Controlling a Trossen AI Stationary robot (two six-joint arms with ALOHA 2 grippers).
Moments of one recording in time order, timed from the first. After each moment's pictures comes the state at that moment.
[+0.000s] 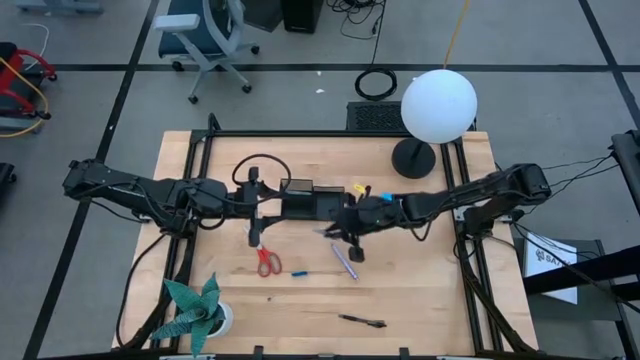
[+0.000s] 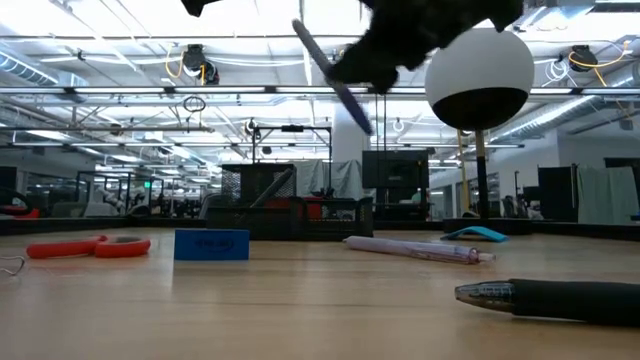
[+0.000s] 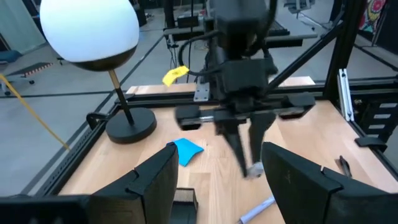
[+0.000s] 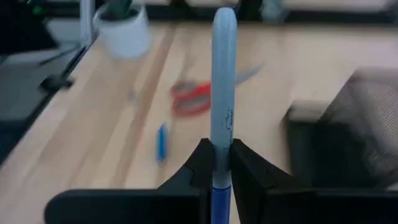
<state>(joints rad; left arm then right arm) -0.20 1.02 0.85 -0.07 -0.26 0.02 0.12 1.53 0.95 0.09 0.00 0.02</state>
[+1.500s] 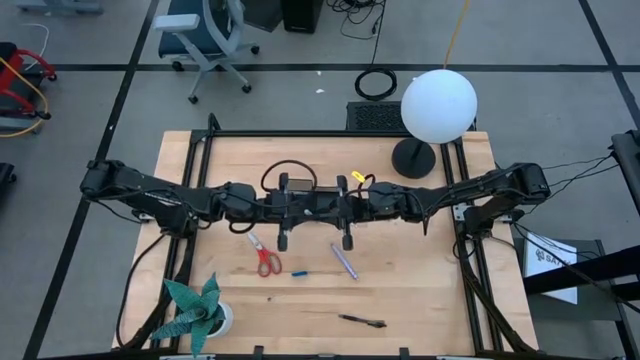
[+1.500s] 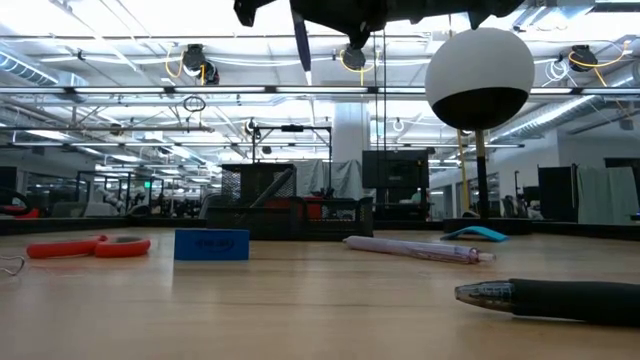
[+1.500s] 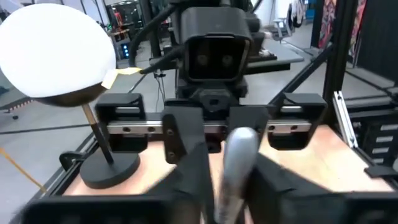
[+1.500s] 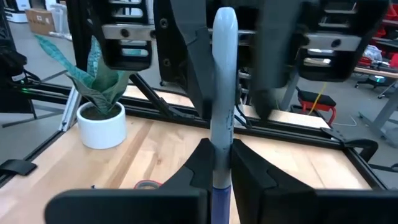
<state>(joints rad) -0.14 1.29 0.85 0.33 -0.15 0.11 0.08 1.53 0.95 0.44 0.00 -0.12</state>
